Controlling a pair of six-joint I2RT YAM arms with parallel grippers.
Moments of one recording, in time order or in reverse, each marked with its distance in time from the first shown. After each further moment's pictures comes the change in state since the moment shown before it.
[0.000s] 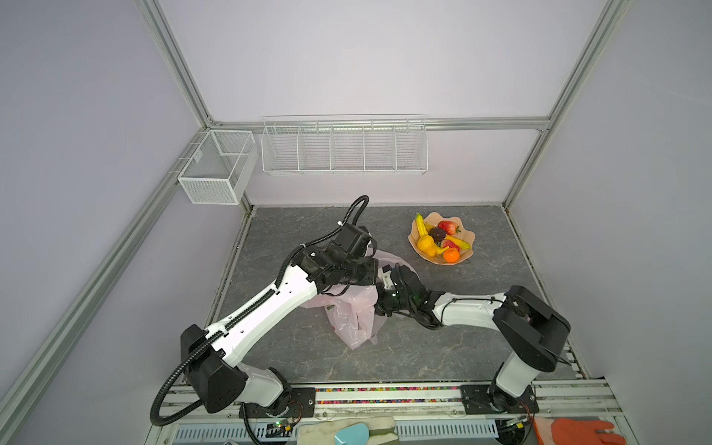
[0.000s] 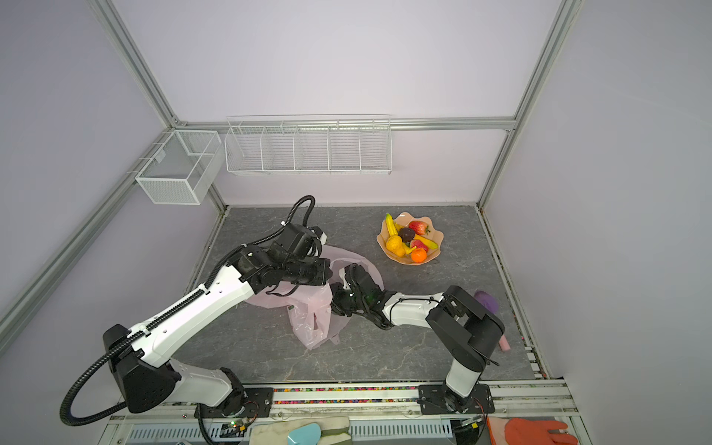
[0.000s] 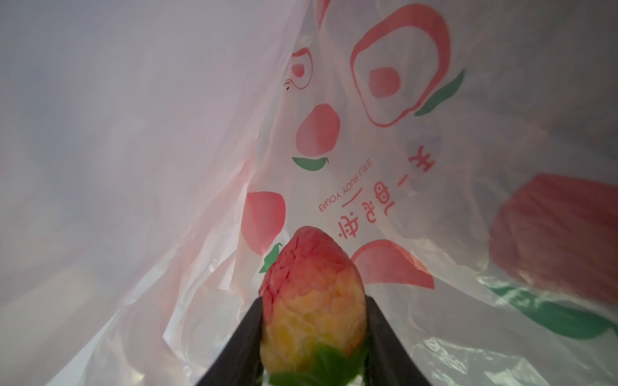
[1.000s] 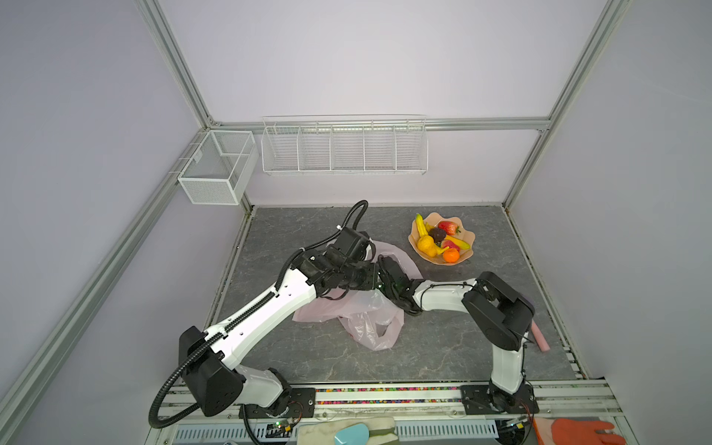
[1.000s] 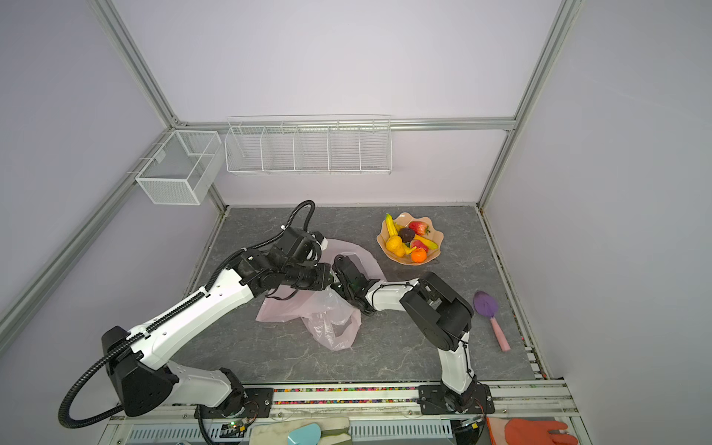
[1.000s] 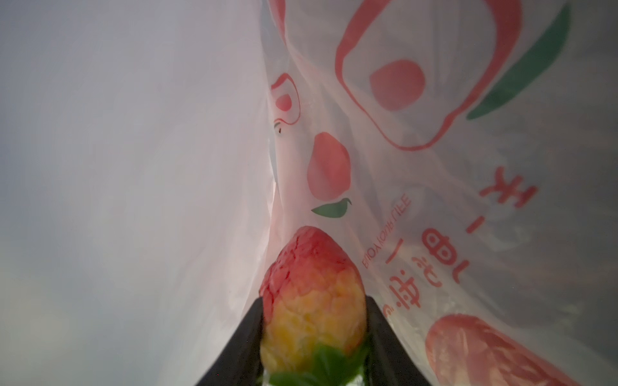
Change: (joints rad) left arm 0.002 -0.020 -0.061 0.031 0.067 -0.008; right arm -0.019 0.223 0.230 -0.121 -0.073 -0.030
